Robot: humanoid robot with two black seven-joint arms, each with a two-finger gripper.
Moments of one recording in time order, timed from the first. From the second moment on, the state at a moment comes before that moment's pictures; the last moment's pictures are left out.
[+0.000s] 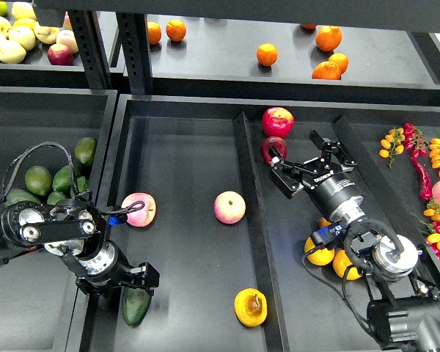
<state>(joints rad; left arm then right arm) -0.96 0.26 0.24 -0.97 0.58 -0.49 0.49 0.20 0.01 1.39 1.24 0.25 0.07 -0.33</state>
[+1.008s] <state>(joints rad) -0.90 0.19 0.24 -0.90 0.61 -0.49 0.49 0.19 0.02 1.39 1.25 0.25 0.07 -0.33</state>
